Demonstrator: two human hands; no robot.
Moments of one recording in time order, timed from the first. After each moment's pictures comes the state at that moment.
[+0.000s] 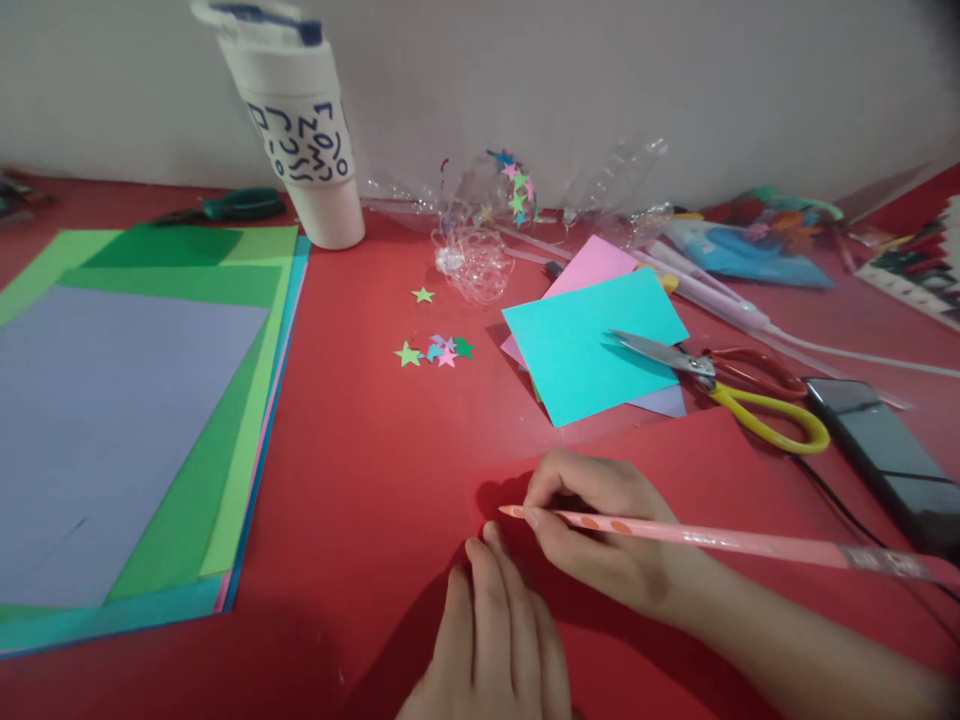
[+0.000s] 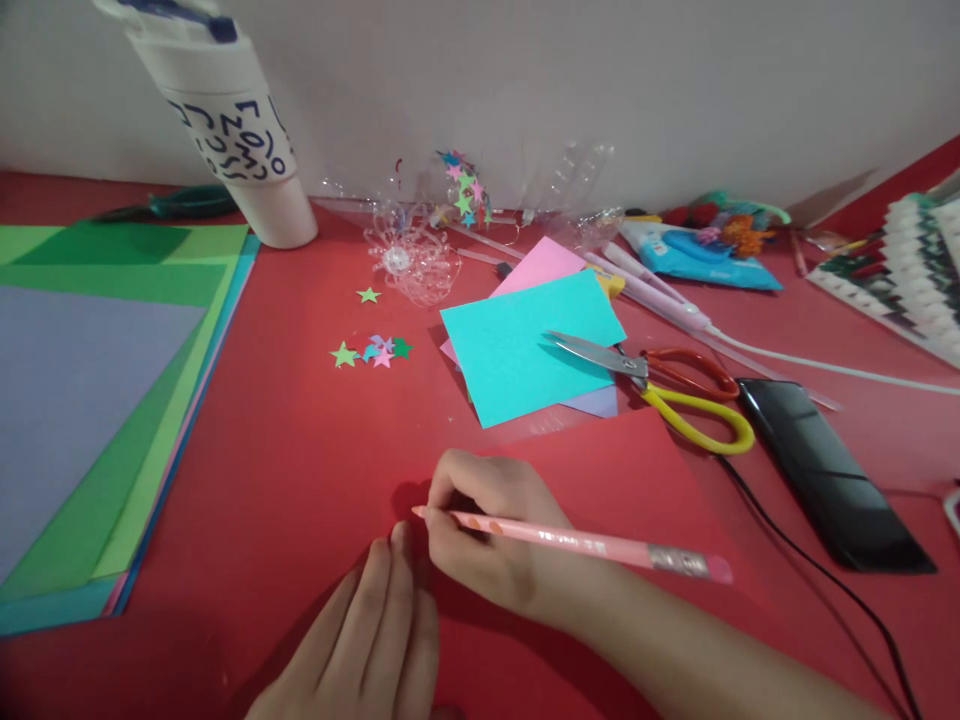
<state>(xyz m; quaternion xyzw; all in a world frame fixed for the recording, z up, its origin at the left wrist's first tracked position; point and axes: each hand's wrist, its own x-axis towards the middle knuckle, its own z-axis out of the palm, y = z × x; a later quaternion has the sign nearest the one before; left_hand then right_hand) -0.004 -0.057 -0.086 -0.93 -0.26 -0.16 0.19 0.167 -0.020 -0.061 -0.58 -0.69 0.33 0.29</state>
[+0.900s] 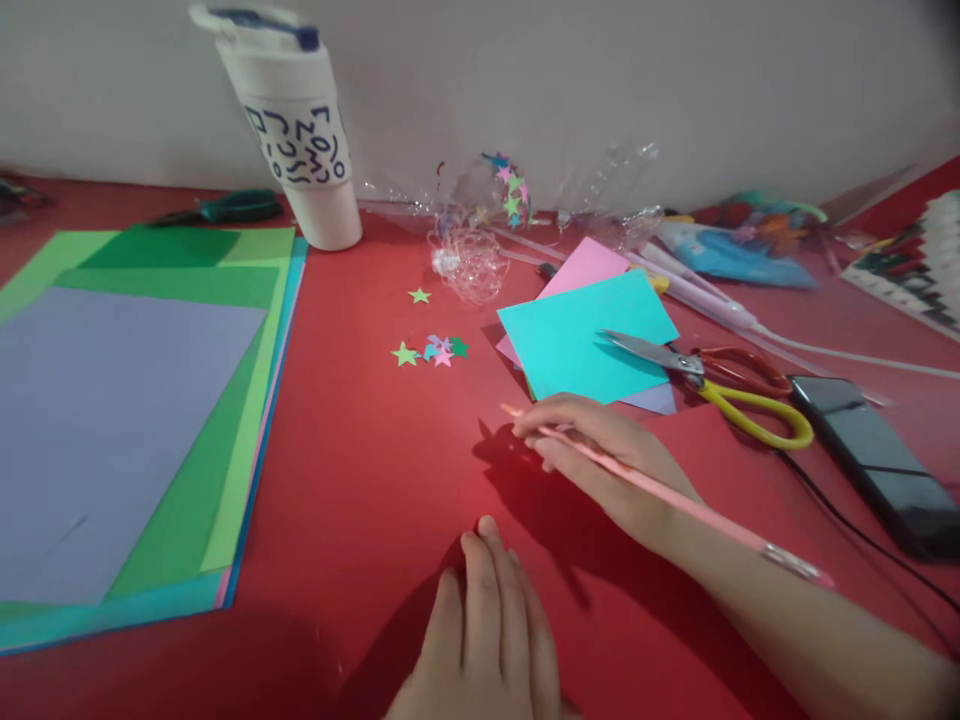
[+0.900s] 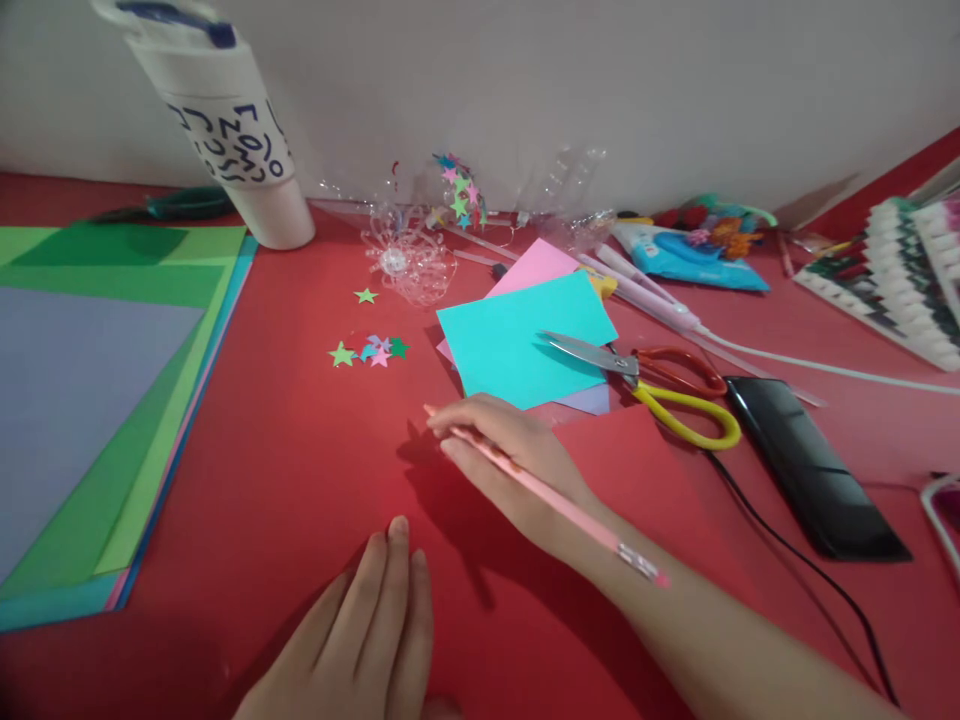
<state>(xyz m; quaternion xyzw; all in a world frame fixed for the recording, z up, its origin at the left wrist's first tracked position) -0.003 -0.061 -0.081 -0.93 -0.30 -0.14 0.16 0.187 -0.001 -0.057 -0.54 -0.71 0.29 0.35</state>
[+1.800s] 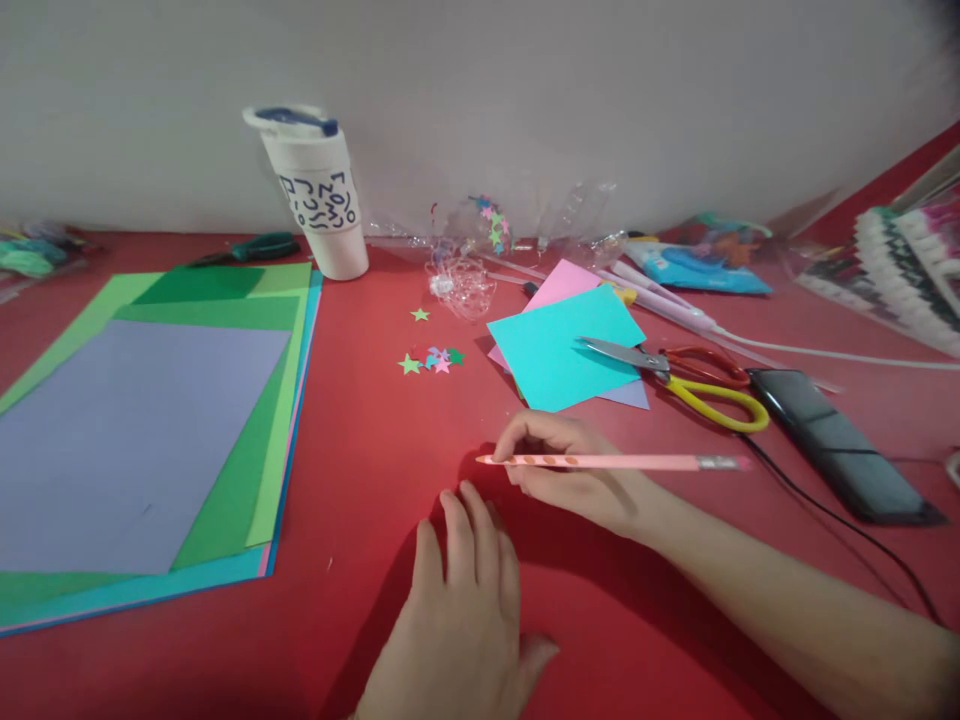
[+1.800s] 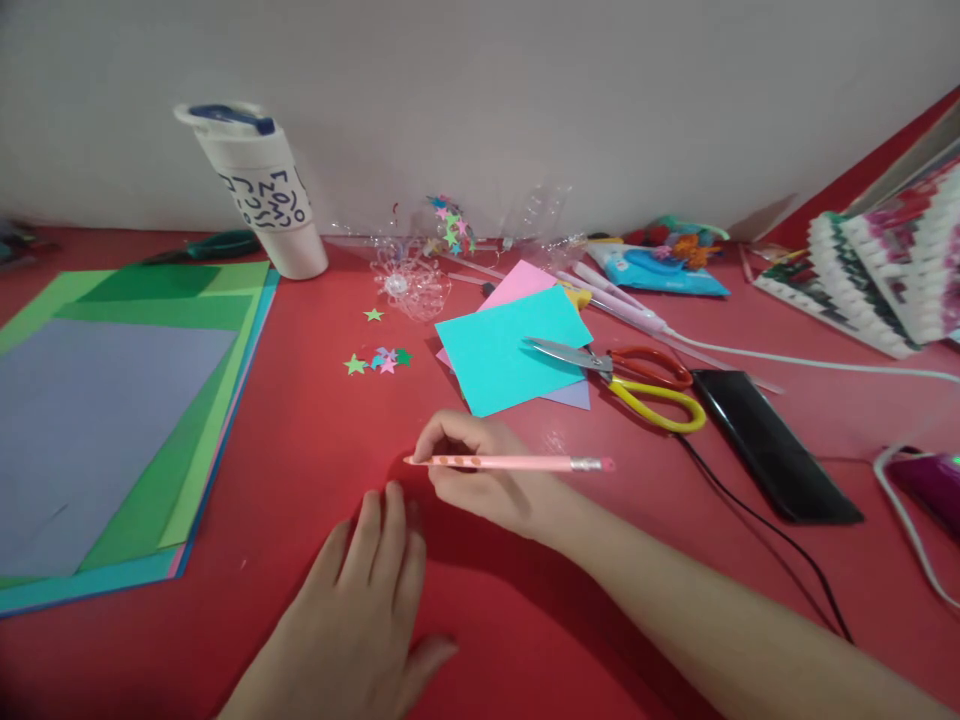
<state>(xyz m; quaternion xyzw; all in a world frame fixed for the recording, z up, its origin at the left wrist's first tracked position) -0.002 -0.060 -0.060 -0.92 -0.38 -0.04 0.10 0.168 -0.007 -0.046 -0.56 -0.61 0.46 0.31</state>
